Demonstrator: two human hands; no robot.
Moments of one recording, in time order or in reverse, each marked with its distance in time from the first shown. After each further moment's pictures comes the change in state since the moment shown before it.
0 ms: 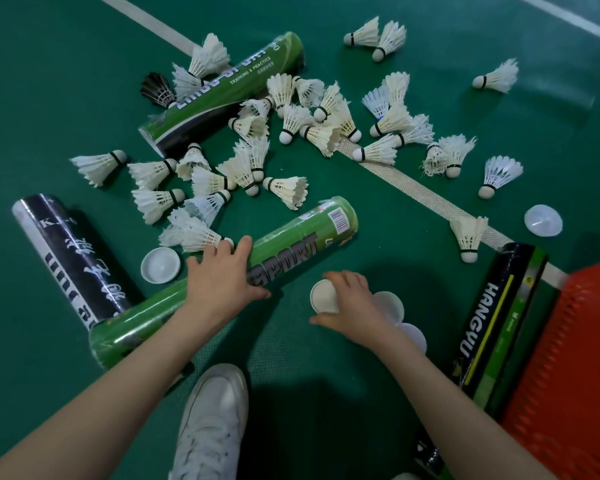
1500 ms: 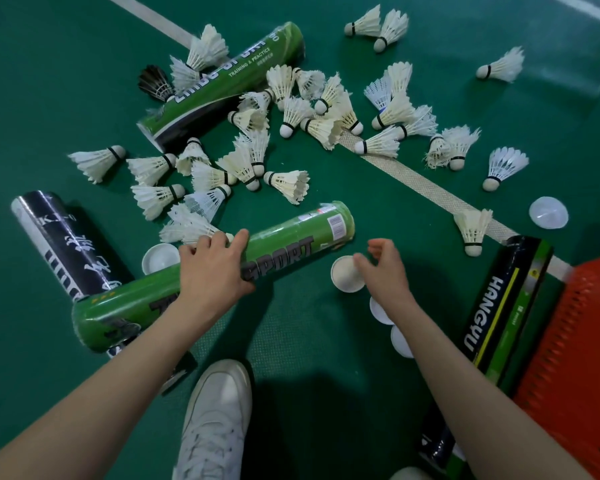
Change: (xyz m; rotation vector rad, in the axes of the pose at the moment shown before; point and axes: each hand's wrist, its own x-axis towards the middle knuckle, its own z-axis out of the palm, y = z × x) left_hand 0.005 -0.013 0.005 0.069 0.100 0.029; right_hand 0.020 0.013 -0.029 0.608 0.395 0.314
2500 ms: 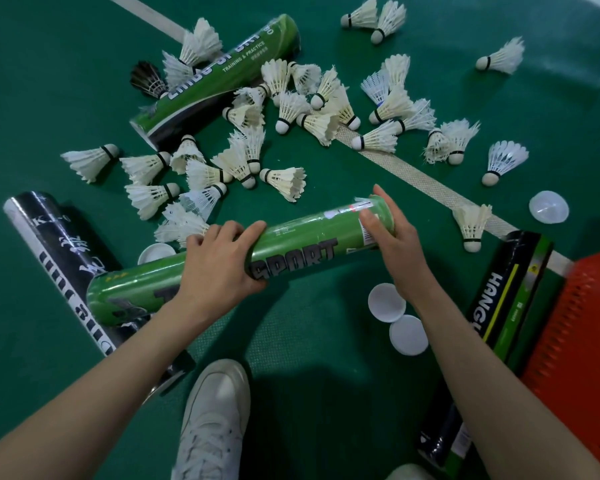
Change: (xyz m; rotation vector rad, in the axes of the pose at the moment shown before) left_hand -0.006 0.009 -0.021 -0.124 0.116 0.168; right_hand -0.004 -0.041 -0.032 0.369 -0.167 -0.228
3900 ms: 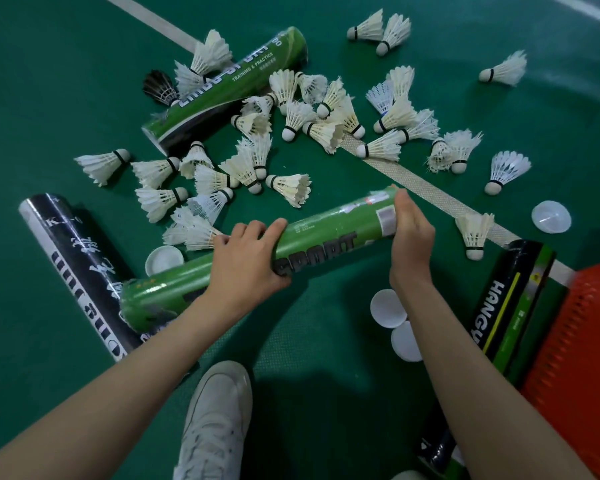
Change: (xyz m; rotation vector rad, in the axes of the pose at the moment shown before) left_hand 0.011 0.022 0.005 -0.042 0.016 -0.001; right_hand 0.012 -0.016 0.014 0.196 0.429 0.045
